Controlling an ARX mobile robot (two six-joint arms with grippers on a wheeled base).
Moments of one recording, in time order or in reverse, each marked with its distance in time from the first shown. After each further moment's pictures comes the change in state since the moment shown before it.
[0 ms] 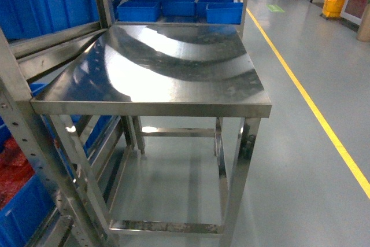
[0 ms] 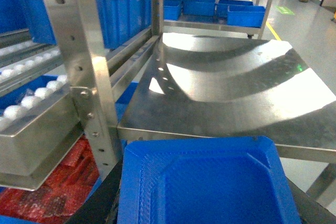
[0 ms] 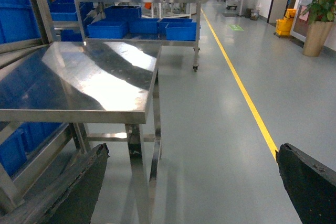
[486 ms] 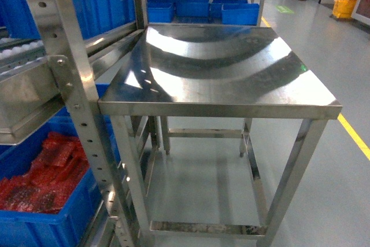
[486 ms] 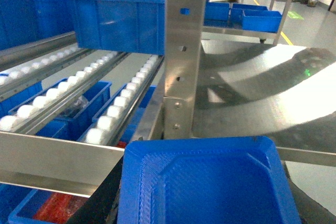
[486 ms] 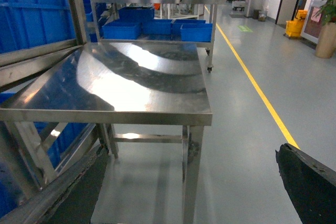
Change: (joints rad) left arm 0.002 -0.002 0.000 0.002 -0.002 0.000; right arm 0.000 0.000 0.000 0.002 0.000 0.000
